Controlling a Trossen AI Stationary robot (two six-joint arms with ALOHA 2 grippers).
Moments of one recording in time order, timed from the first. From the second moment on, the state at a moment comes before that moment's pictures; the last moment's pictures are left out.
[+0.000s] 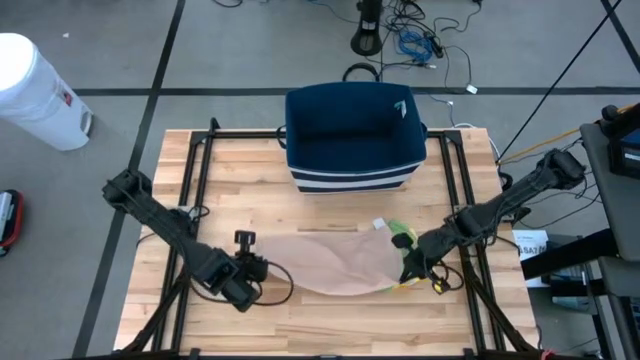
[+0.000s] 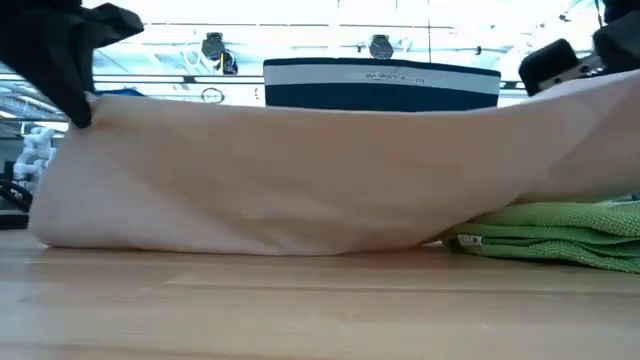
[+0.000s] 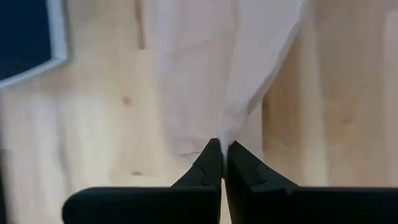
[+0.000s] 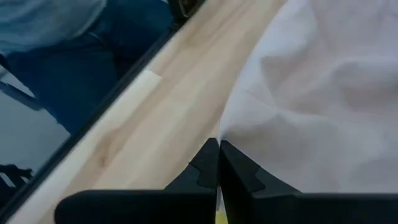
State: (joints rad) left arm -0.67 1.52 1.10 -1.06 -0.45 -0.51; right arm 0.48 1.02 0.54 -0.22 -0.21 0.07
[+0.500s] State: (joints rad) left arm -0.74 1.53 0.89 -0.58 -0.41 -0.54; right arm 0.55 1.29 0.52 0.02 -0.24 0.21
